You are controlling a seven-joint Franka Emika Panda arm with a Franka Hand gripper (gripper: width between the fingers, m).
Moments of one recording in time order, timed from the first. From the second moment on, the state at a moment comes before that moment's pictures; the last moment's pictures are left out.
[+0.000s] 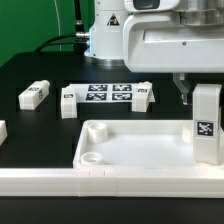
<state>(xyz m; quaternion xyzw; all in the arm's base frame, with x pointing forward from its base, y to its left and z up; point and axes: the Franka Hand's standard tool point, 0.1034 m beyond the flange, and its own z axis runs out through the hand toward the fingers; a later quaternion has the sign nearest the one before) 0.664 0.088 0.113 -0.97 0.24 0.01 0.06</state>
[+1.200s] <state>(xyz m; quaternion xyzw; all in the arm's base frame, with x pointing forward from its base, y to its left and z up) 0.662 0.093 0.112 -0.93 0.35 0.02 0.05</state>
